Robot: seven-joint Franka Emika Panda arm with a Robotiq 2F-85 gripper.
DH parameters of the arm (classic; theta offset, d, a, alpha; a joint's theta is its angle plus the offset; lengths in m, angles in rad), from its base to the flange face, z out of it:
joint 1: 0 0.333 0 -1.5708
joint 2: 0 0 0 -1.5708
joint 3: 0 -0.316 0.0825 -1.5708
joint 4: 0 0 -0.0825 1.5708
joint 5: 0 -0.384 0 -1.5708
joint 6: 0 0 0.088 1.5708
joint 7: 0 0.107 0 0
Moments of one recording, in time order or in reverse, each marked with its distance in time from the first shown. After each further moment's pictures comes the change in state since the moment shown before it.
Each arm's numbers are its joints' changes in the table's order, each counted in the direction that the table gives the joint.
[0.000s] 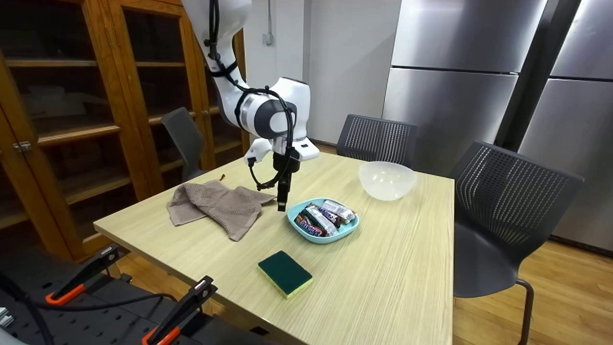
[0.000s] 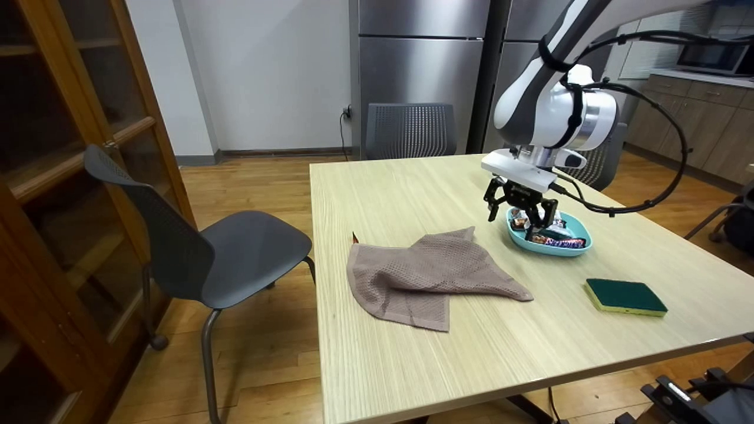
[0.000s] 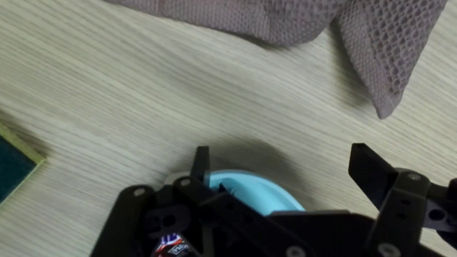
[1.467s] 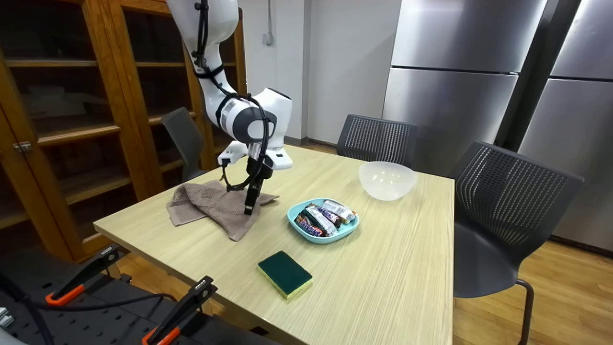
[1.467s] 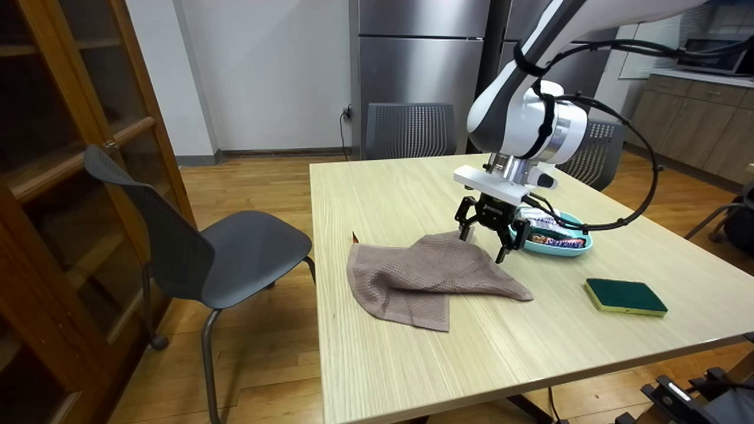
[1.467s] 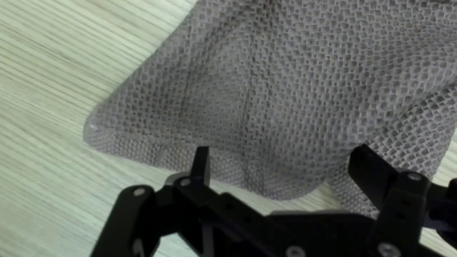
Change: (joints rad) arm -0.004 0.034 -0.115 0.010 -0.101 -0.089 -0.027
